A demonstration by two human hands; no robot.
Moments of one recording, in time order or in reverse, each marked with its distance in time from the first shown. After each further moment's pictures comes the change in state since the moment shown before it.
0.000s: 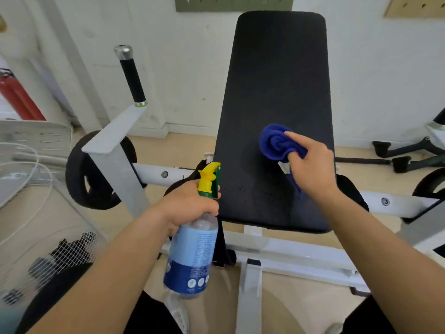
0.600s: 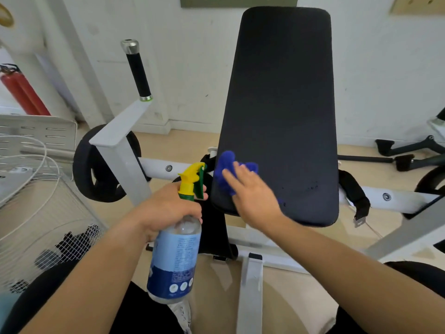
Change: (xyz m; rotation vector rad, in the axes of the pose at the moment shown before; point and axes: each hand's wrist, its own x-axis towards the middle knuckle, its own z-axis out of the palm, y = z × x) left_hand -0.025 -0.032 -0.020 -0.068 0.054 -0.001; right_hand -0.074 0.007 0.112 -0.415 -0.312 -0.581
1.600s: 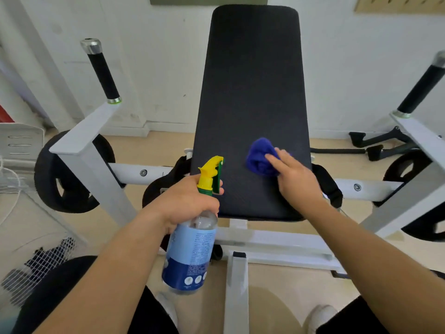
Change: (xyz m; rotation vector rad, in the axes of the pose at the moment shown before) left_hand 0.028 0.035 0.056 0.107 -0.122 0.084; right_hand -0.042 0.119 -0.057 -0.107 0.140 0.218
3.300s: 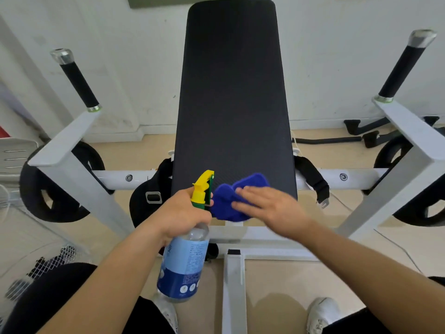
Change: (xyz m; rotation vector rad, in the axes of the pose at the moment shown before) left_hand 0.009 -0.006 0.039 0.187 0.051 -0.070; right_hand -0.065 0.005 0.006 -0.044 -0.133 -0.524
